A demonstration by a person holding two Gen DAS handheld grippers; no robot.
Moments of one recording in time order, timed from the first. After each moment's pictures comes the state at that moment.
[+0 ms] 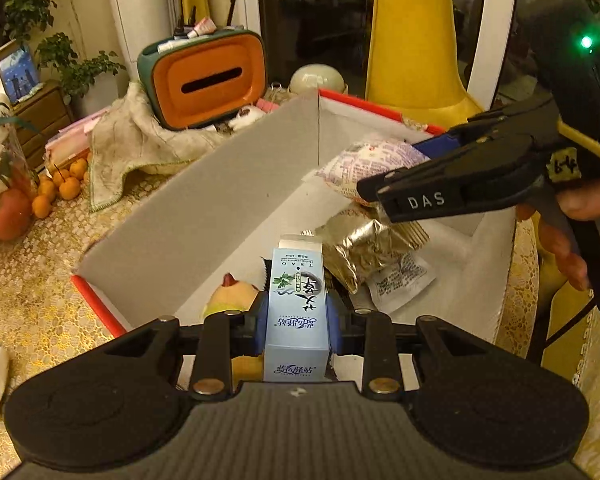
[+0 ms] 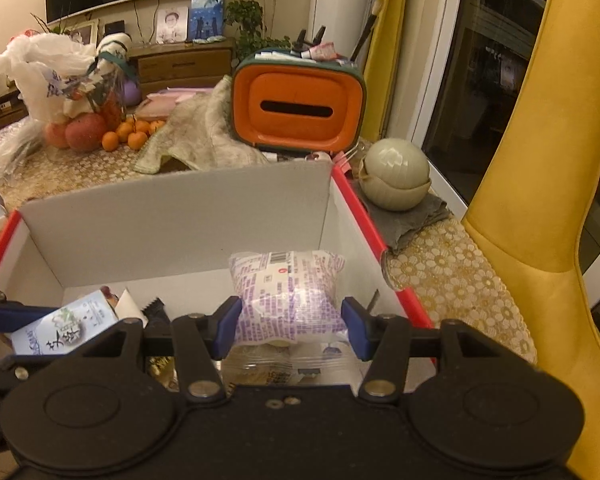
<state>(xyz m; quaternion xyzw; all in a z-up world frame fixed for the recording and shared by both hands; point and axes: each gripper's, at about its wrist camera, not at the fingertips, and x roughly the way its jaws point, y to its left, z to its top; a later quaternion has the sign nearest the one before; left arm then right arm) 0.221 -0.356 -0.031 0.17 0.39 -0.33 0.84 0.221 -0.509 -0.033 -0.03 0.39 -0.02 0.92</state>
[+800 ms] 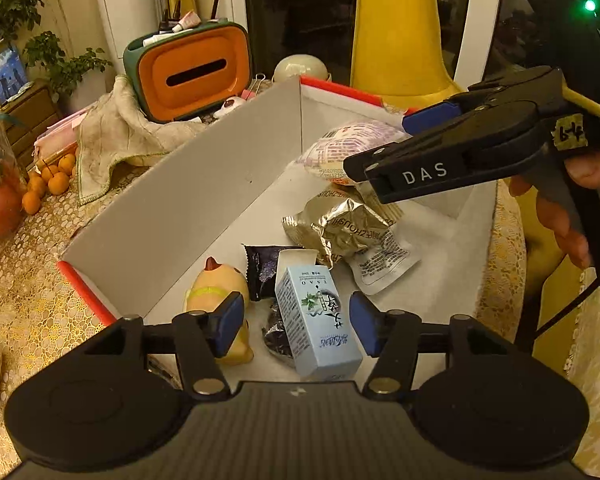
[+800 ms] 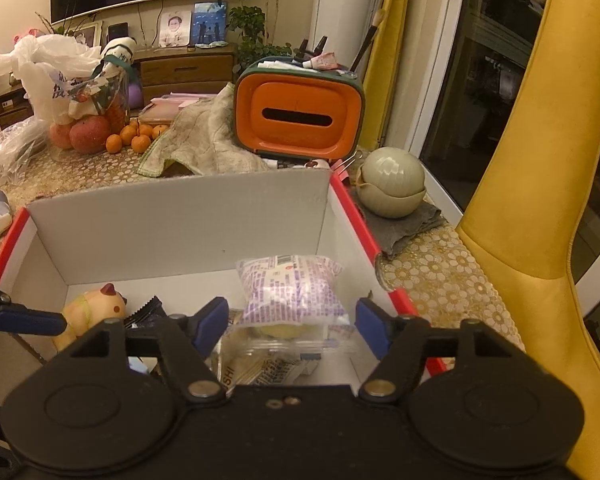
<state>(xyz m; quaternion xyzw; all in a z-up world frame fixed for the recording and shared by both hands) 0.208 -0.354 -0.030 0.17 0.39 -0.34 0.84 0.209 -0.508 -0.021 -0.04 0.37 -0.03 0.93</state>
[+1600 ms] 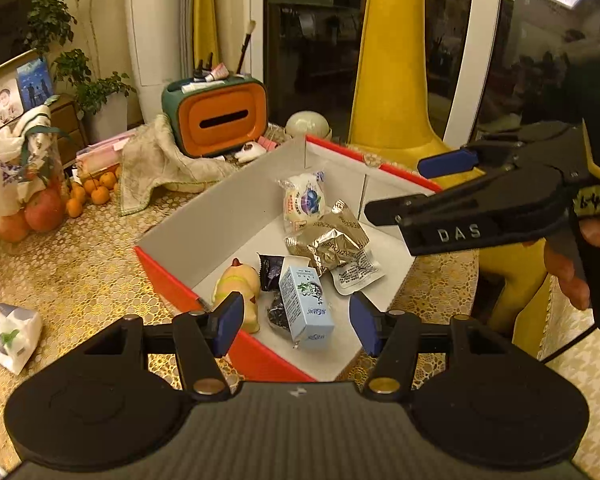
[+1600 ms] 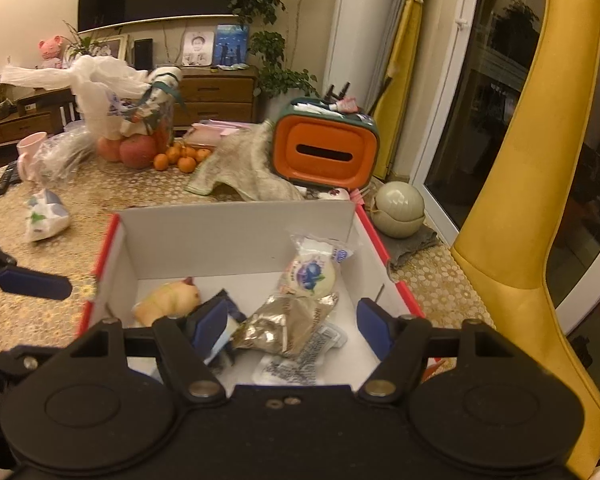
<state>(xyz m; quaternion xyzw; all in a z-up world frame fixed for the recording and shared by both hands) 0.147 -0.291 0.037 0.12 0.35 -0.34 0.87 0.135 -0.460 0.037 -0.06 0.35 -0.01 0.94</state>
